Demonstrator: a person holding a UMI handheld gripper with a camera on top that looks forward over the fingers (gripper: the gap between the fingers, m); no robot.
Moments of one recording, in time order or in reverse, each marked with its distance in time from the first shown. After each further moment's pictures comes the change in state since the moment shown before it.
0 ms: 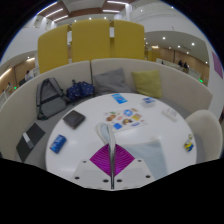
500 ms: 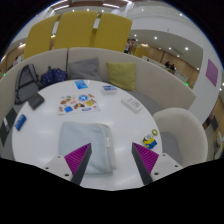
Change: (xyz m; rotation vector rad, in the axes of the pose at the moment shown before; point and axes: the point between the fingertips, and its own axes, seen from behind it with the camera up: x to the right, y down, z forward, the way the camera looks) arm 0.200 0.048 -0.013 -0.085 0.242 -0.089
